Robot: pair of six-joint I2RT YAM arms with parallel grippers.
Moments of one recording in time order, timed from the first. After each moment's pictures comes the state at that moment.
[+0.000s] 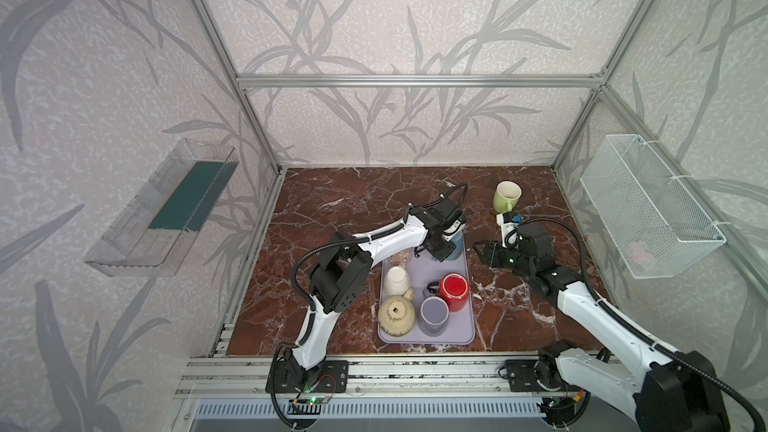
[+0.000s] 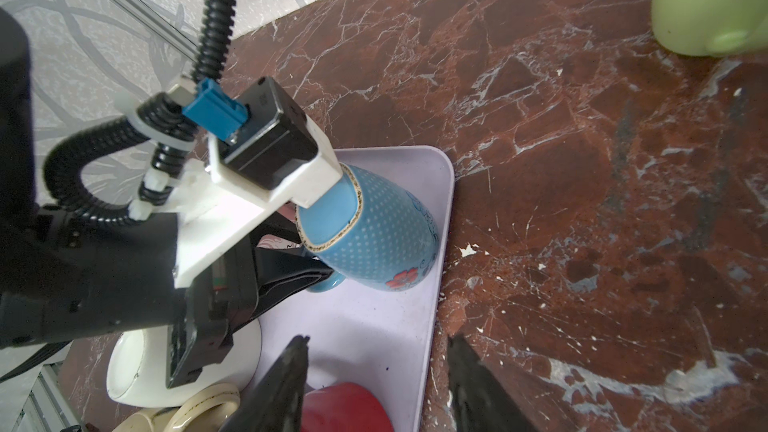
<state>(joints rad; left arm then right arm) -0.82 2.09 1.67 -0.74 0.03 0.05 0.31 1.05 0.58 -0.13 -0.26 0.44</state>
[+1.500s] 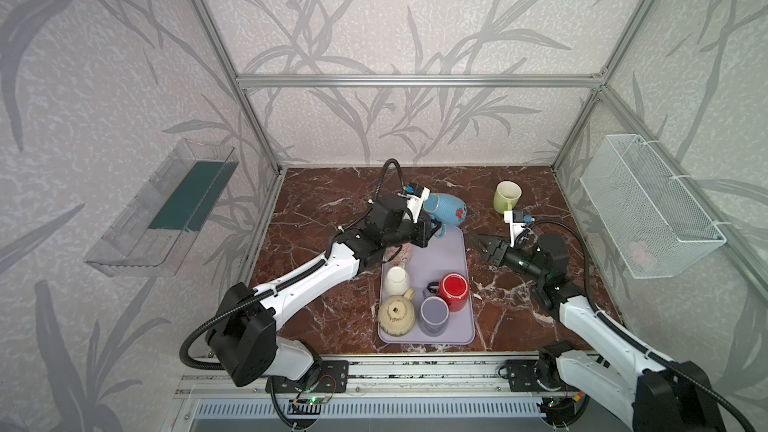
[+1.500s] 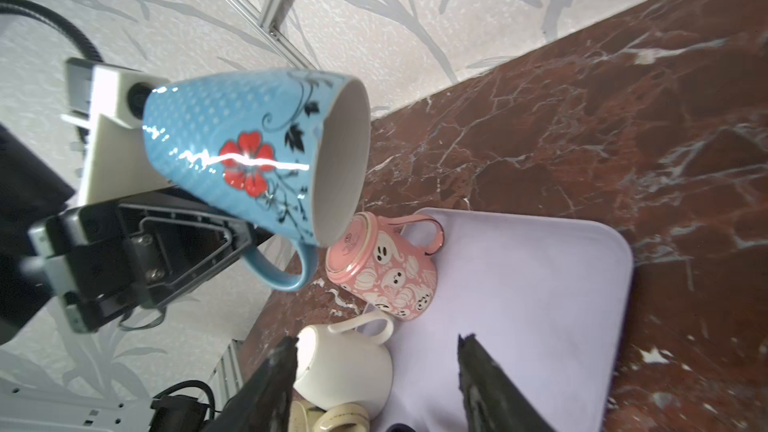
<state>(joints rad) -0.67 1.42 1.05 0.02 0.34 -0.52 0.22 1.02 0.39 0.48 -0.67 0.71</state>
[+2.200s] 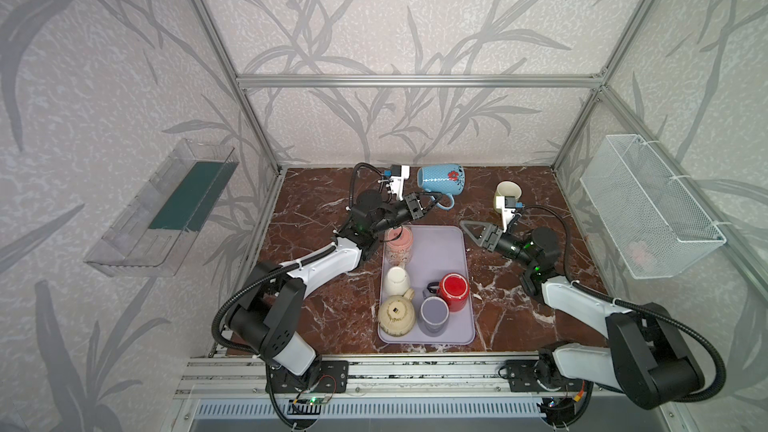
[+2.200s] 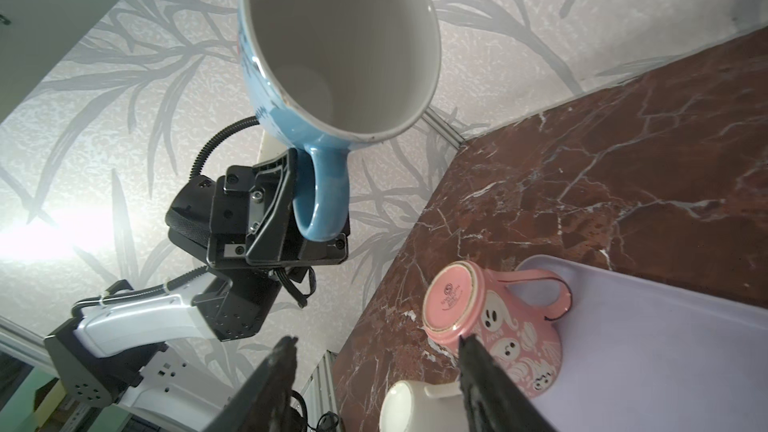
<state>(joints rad) -0.55 1.57 0.96 0.76 0.60 -1.06 0.26 1.31 0.48 1.00 -0.77 1.01</state>
